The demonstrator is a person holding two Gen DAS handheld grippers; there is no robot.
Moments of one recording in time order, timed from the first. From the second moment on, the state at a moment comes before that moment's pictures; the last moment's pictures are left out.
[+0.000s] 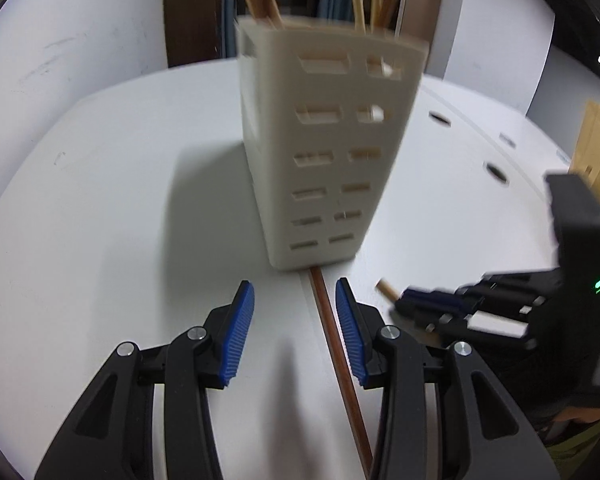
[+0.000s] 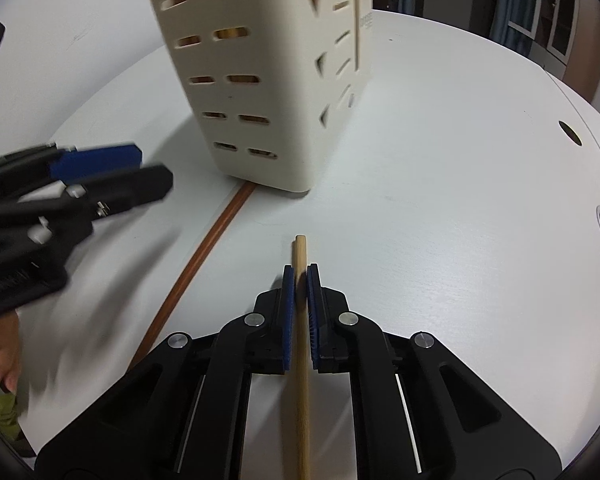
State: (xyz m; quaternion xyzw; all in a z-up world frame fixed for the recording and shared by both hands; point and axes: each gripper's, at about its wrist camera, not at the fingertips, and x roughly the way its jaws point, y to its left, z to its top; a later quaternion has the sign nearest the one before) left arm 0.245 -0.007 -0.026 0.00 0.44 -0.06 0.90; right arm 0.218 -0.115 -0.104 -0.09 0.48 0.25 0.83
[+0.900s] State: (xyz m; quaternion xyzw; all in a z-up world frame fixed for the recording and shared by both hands) left arm 0.276 -0.037 -0.066 0.05 0.50 -0.05 0.86; right arm 0.235 -0.128 -0.105 -0.08 0.48 0.25 0.84
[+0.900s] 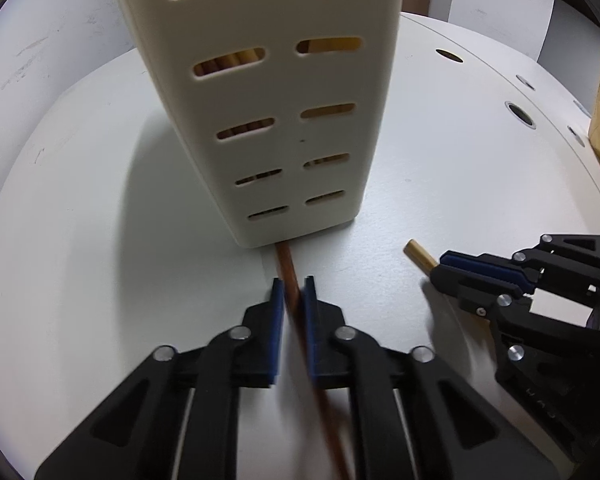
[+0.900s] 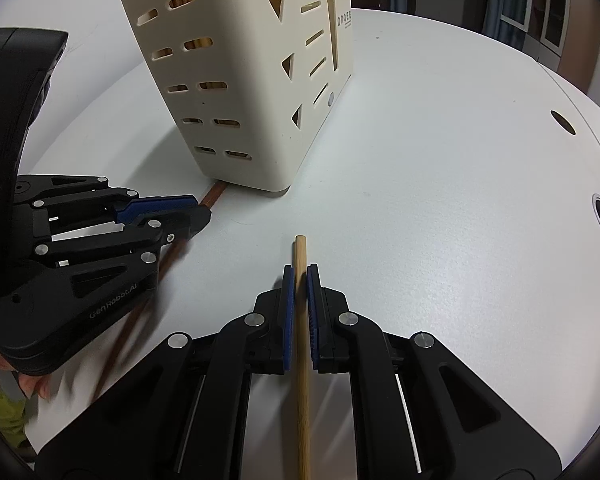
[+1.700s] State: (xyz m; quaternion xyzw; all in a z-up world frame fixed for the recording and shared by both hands) left arm 0.229 -0.034 0.014 -0.01 0.36 -0.07 0.93; right arm 0.215 -0.132 -0.035 -0.05 0.38 0.25 0.89
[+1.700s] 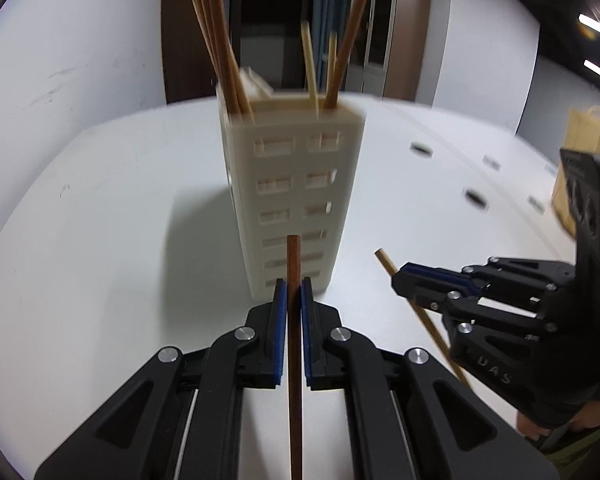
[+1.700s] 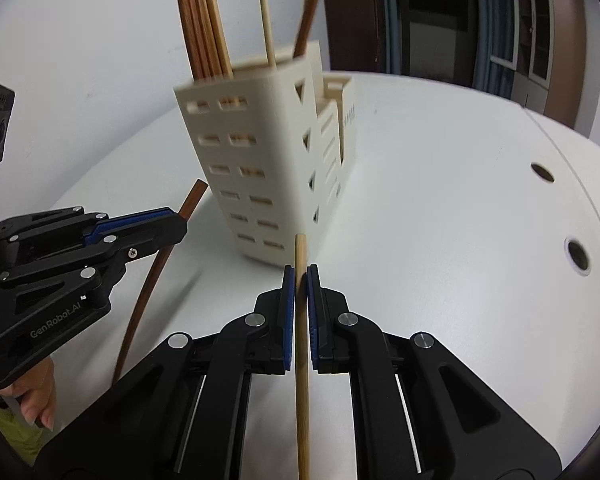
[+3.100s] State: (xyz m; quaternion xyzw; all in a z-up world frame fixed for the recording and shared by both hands) left arm 0.201 -0.025 0.150 -0.03 0.01 -0.06 1.00; right arm 0.239 -0.121 0.092 0.02 0.14 0.29 0.95
